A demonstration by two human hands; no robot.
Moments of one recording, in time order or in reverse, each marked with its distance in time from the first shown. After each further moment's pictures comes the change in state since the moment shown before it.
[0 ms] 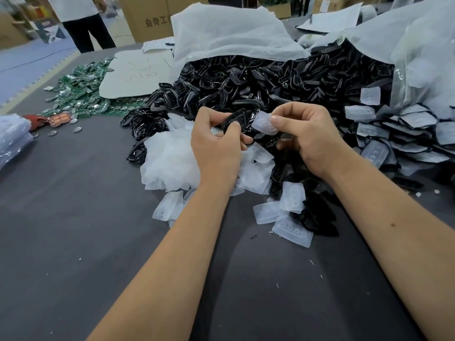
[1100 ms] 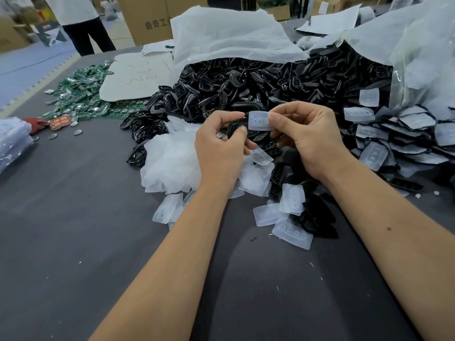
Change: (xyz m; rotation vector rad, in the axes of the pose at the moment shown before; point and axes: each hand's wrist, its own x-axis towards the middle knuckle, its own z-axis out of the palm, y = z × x) left_hand -0.001 0.000 -0.001 0.022 -0.129 0.012; right_hand -0.001 0.004 0.003 0.025 0.091 -0.093
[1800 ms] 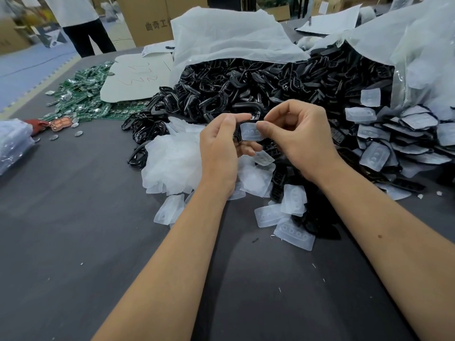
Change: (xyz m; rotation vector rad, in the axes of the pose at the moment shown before) left_hand 0.000 0.006 -0.002 -0.206 -0.116 -0.135; right_hand 0.001 0.005 0.011 -0.290 0.036 -0.177
